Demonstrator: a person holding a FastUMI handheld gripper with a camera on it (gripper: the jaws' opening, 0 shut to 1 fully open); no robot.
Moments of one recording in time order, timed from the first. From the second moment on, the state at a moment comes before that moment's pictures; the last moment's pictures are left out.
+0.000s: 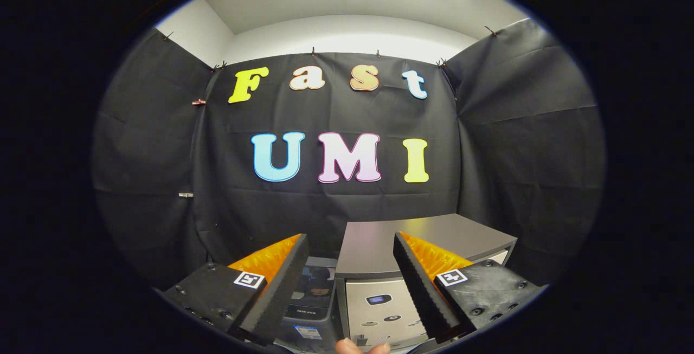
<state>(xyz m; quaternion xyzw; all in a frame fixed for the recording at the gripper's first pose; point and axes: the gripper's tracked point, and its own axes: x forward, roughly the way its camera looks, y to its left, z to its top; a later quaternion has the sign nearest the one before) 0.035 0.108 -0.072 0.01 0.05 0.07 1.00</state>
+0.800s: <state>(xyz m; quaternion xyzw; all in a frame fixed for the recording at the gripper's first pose) 0.033 0.113 -0.075 0.00 0.06 0.06 1.00</state>
